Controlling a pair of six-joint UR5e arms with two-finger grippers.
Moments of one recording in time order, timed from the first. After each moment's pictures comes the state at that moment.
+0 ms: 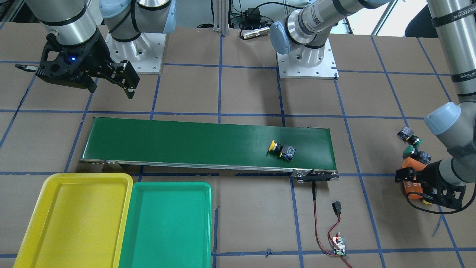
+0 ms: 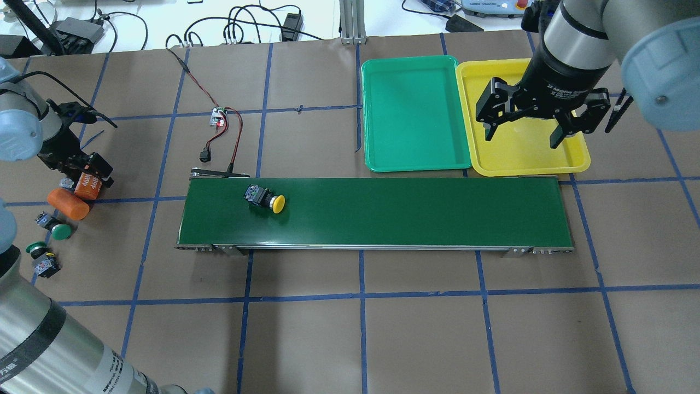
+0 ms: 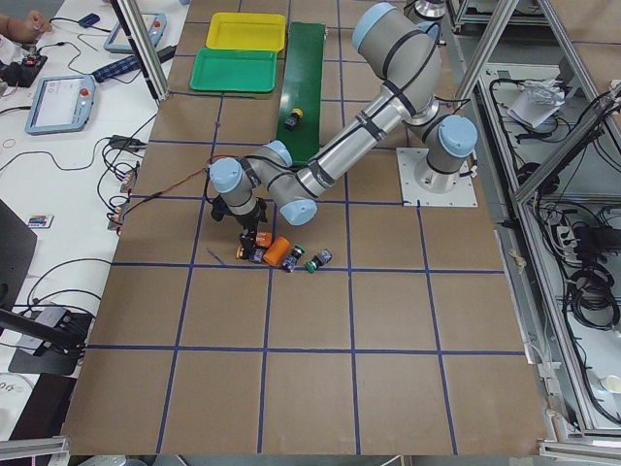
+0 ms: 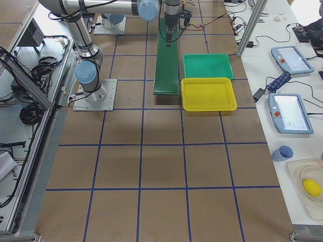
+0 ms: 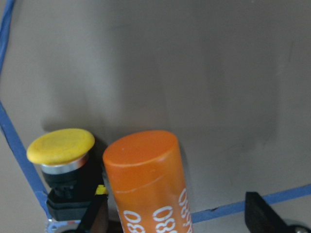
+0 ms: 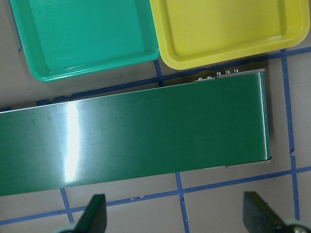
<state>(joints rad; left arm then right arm) -1.01 -2.18 -1.55 -1.12 1.67 0.76 1.55 -1.61 1.64 -1.59 -1.55 0.17</state>
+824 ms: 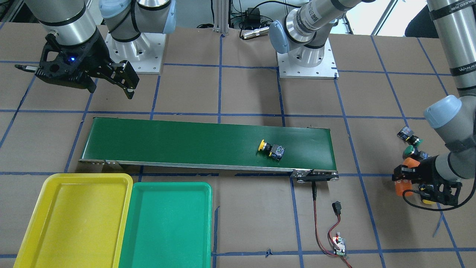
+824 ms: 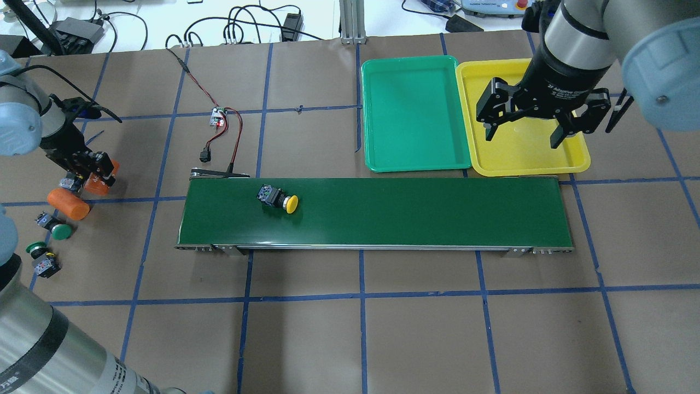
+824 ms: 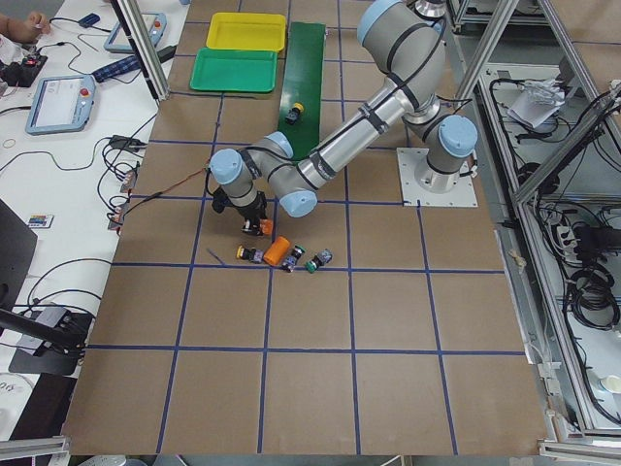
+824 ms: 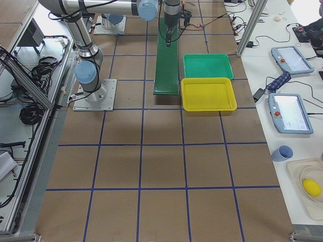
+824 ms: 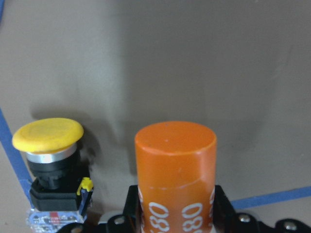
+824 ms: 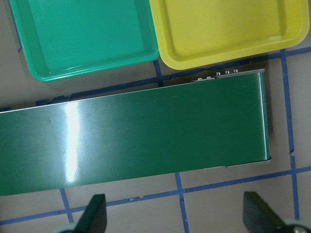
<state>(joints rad) -1.05 -2.11 -1.56 -1.22 1.63 0.74 1.55 -1.61 1.64 -1.59 -1.55 0.16</state>
